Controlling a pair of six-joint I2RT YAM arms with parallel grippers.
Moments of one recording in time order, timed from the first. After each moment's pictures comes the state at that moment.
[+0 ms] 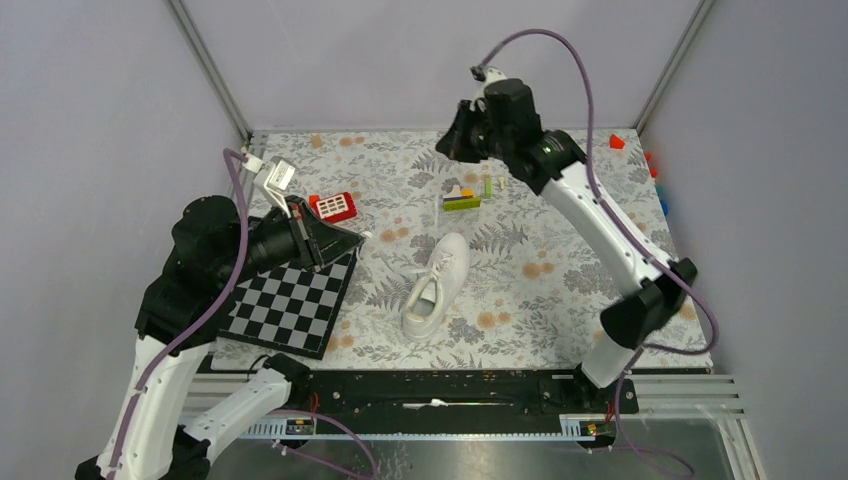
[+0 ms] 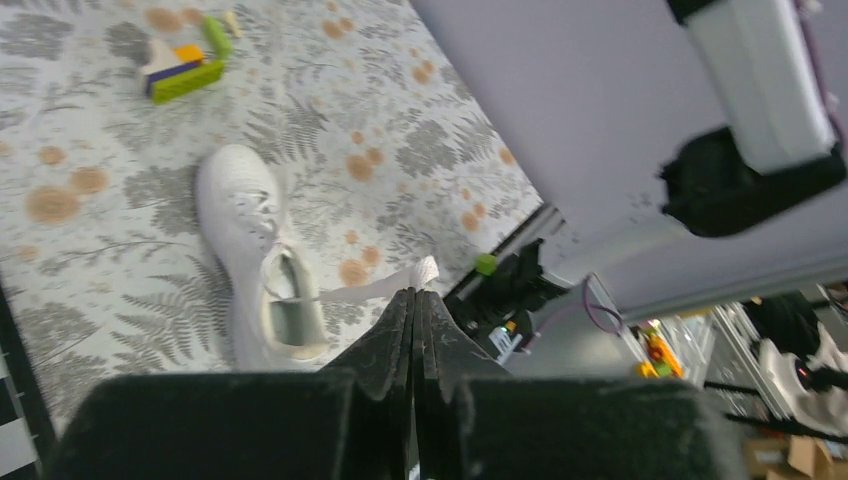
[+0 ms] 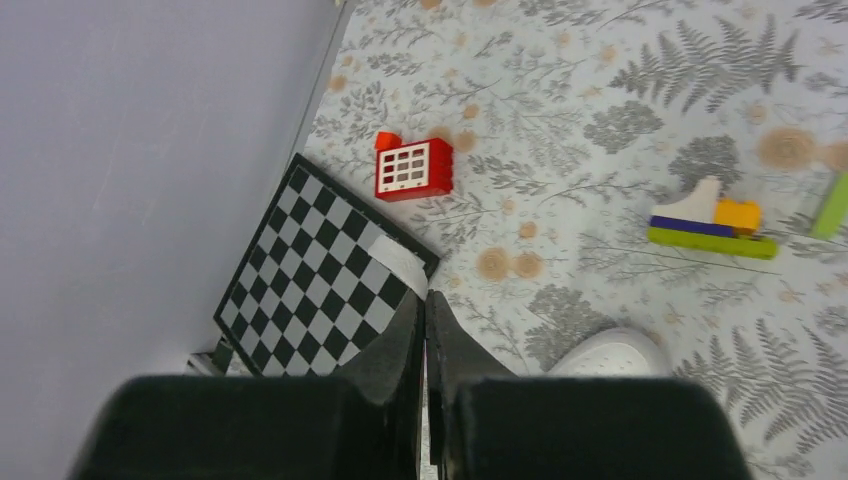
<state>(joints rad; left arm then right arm) -0.42 0.80 1.37 -0.82 0.47 -0.52 0.58 1.64 1.81 -0.63 -0.08 0.54</state>
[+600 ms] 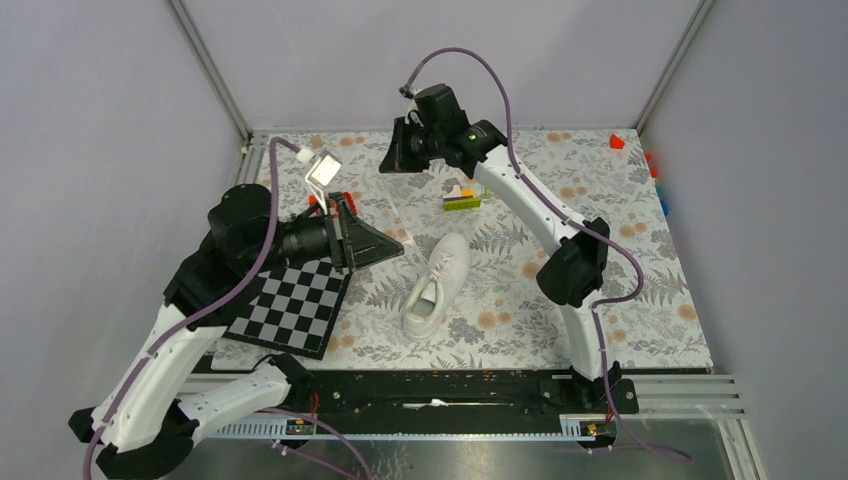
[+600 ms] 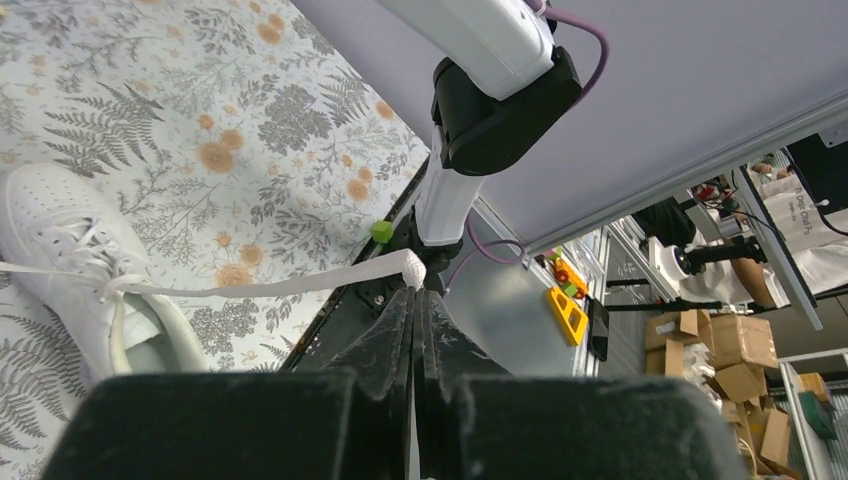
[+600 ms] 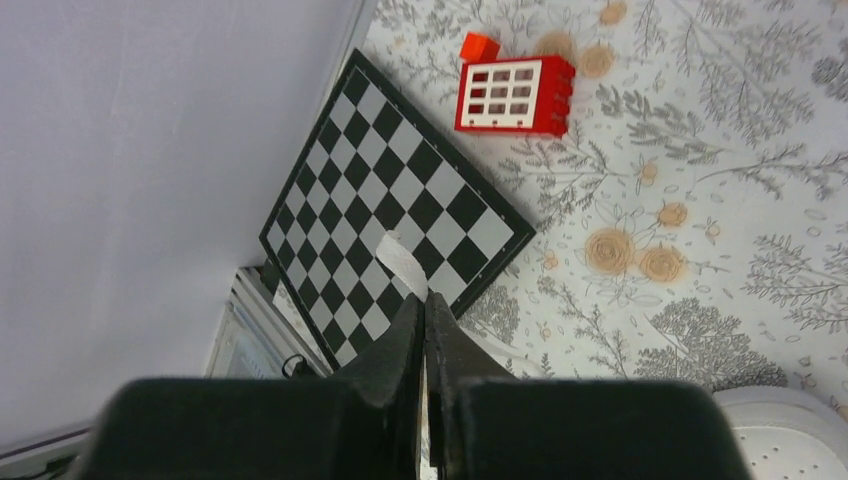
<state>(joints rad) -0.67 0.87 1.37 -0.63 0.55 -0.63 0.69 2.14 2.30 -0.72 -0.29 0.59</state>
